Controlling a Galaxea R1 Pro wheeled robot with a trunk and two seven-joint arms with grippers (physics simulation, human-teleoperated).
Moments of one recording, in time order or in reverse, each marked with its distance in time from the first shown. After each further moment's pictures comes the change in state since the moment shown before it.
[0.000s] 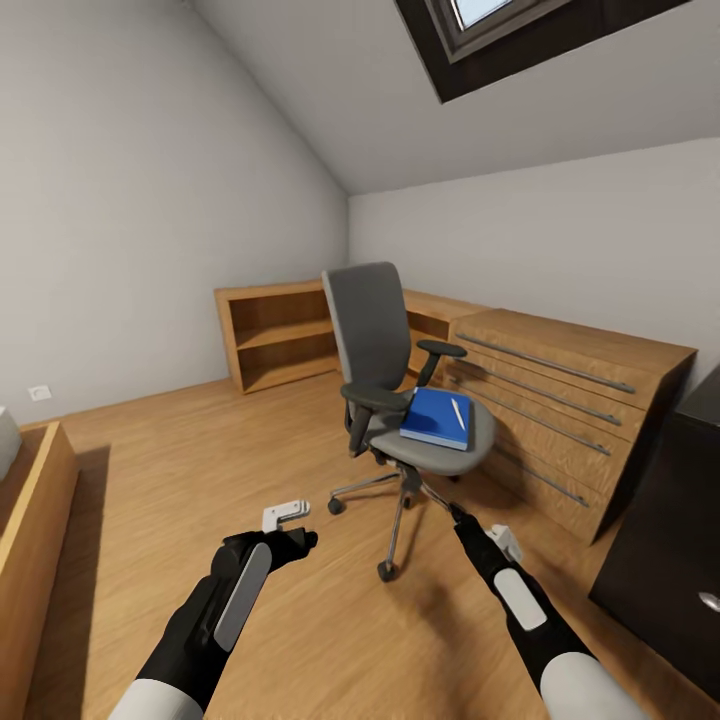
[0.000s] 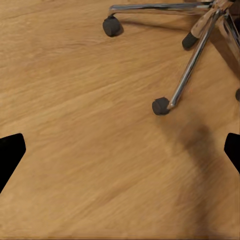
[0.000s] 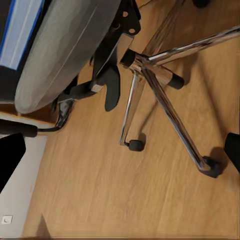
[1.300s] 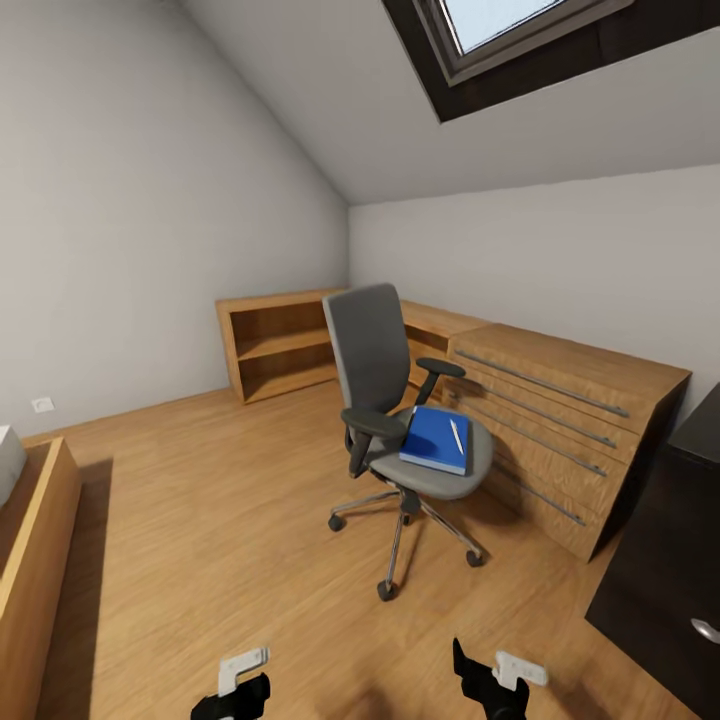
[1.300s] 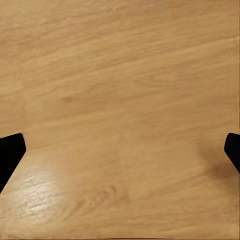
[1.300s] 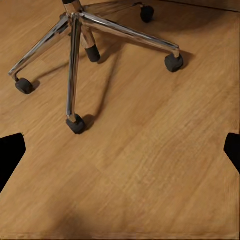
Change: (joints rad) left arm 0.000 0.004 -0.021 1.032 -0.093 -0.984 -0.006; right arm 0.114 0.000 0.049 0.578 0.628 -0.726 -0.017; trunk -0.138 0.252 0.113
